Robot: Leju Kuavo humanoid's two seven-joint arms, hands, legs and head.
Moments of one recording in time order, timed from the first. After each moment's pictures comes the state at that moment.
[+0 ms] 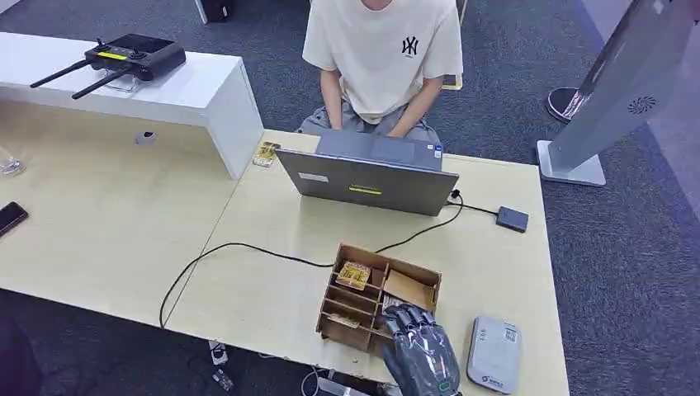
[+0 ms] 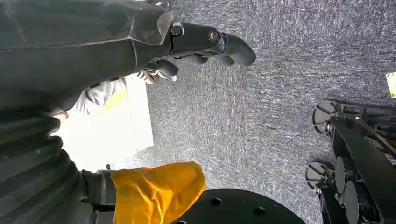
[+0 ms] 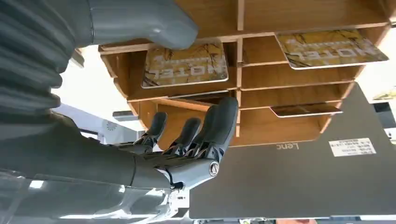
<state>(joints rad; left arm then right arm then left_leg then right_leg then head) -0.05 -0.12 1.36 -0.21 -1.32 -0.19 0.16 -0.06 -0.18 0.90 -1.34 1.20 -0.42 0.22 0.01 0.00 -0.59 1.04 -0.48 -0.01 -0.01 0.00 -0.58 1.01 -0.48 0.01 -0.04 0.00</state>
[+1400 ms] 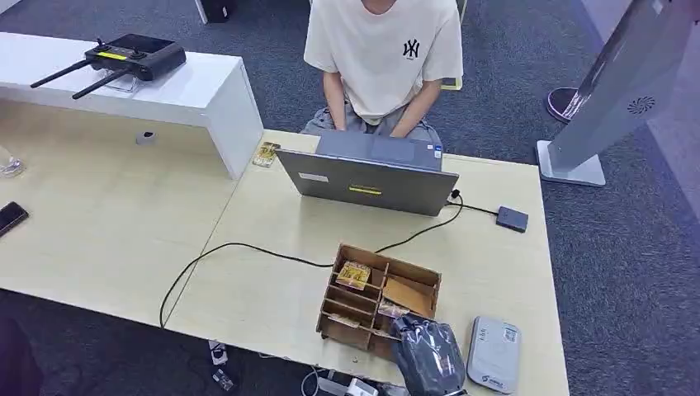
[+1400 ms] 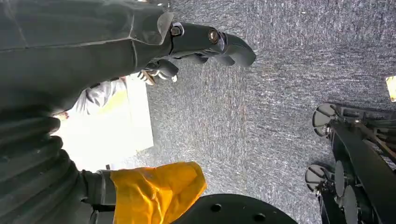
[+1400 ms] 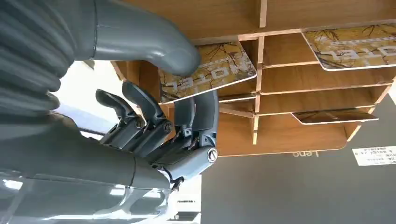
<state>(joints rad) -0.05 -0.11 1.36 -0.21 -1.32 -0.19 0.16 -0.06 -0.17 0.86 -1.32 1.19 -0.41 0.24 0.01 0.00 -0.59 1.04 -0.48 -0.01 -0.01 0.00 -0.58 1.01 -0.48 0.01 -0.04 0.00</state>
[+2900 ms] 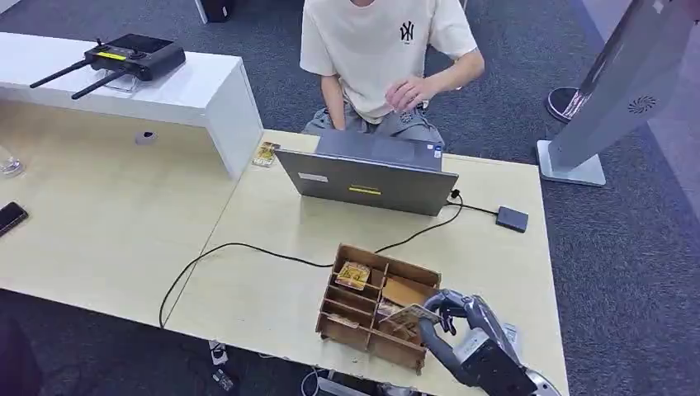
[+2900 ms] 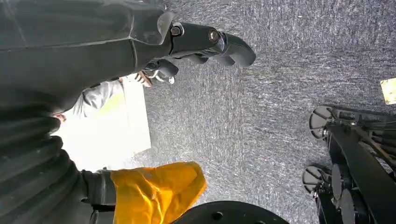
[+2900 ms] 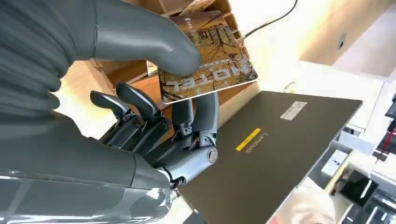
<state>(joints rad) -0.05 -0.09 1.36 -0.21 -1.32 -0.21 0.14 0.01 -0.28 0.56 -1.70 0.12 -0.05 -0.06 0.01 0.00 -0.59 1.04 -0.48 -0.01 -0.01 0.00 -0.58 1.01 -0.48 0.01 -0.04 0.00</state>
